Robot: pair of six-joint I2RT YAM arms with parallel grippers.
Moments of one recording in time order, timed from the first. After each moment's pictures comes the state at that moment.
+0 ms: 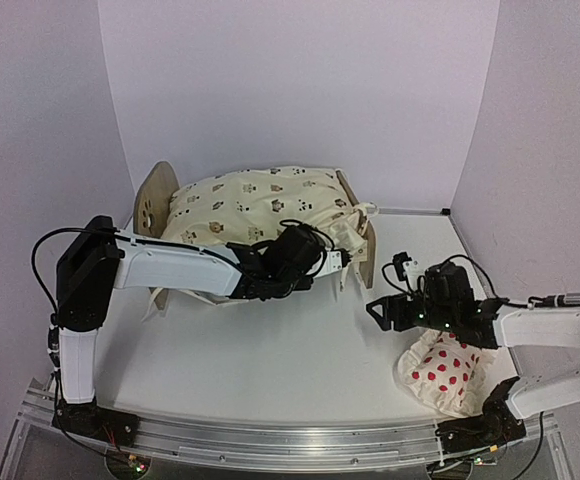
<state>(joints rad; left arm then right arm) -1.08 2.02 1.51 -0.09 -0.66 0.83 0.64 1.19 0.49 0.10 0.02 0.31</state>
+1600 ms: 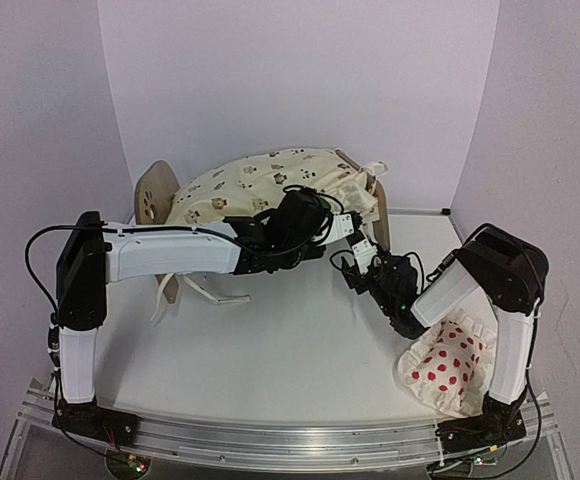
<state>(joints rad) -1.07 2.02 1.71 -0.13 -0.67 0.85 0.64 2.01 0.73 1.17 0.38 -0.40</state>
